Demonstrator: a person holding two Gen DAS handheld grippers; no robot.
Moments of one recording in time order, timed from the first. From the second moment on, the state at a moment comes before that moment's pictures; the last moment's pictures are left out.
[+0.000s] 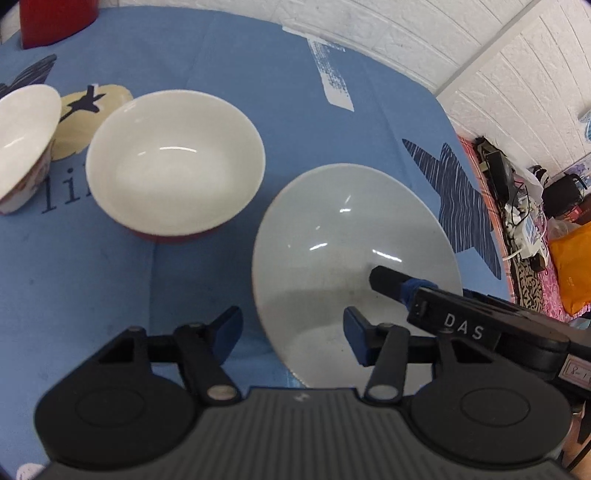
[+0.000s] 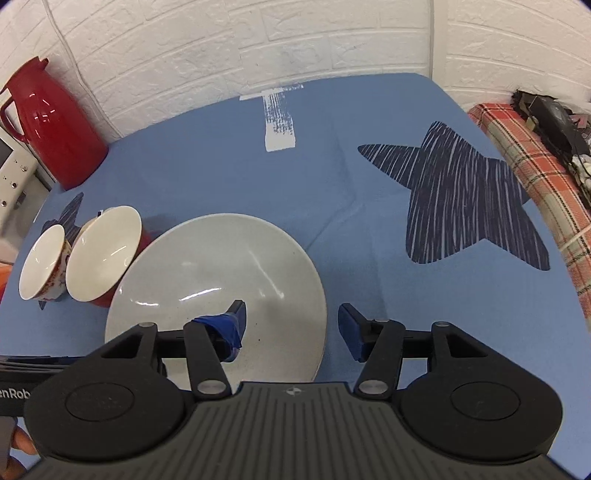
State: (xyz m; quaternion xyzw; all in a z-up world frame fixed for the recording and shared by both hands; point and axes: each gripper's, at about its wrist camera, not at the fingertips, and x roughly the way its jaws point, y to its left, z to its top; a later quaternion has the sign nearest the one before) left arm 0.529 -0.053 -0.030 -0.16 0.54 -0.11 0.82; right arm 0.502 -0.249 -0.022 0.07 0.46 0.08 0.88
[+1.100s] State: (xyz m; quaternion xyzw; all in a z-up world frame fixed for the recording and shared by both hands) left arm 0.313 -0.035 -0.023 -0.08 0.52 -0.17 0.83; right arm 0.302 -0.234 -0.029 0.10 0.43 0.11 0.89
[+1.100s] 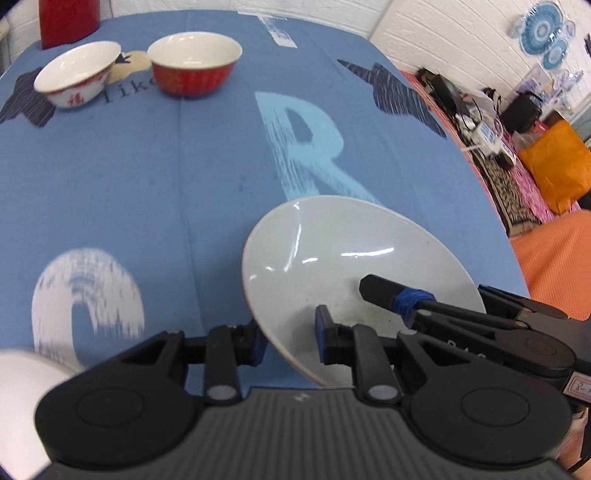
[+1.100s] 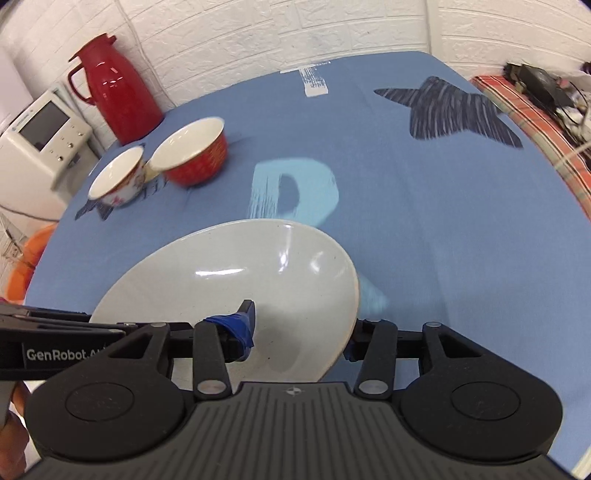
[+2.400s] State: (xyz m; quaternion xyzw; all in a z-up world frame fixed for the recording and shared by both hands) left arm 0.285 0.058 0.065 -0.09 0.41 -0.13 0.90; right arm 0.225 -0.266 -0.004 0.18 0.35 0.11 0.91
